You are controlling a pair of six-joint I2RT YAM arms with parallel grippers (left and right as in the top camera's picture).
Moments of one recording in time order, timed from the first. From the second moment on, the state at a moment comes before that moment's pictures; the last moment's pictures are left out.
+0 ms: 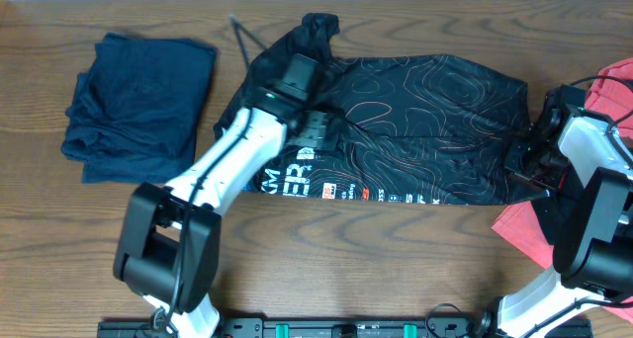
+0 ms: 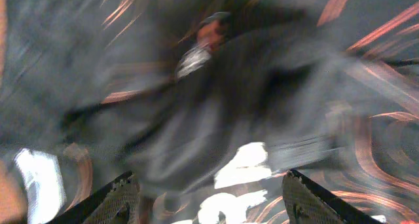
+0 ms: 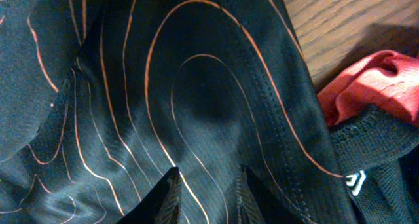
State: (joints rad) left arm -0.44 1.84 1.35 -0.73 -0.09 -0.20; right arm -0.30 1.86 1.15 -0.85 0.04 0.22
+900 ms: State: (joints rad) left arm -0.20 1.83 1.04 -0.63 -0.06 -0.33; right arm -0.30 1.86 1.13 -0.87 0.11 0.22
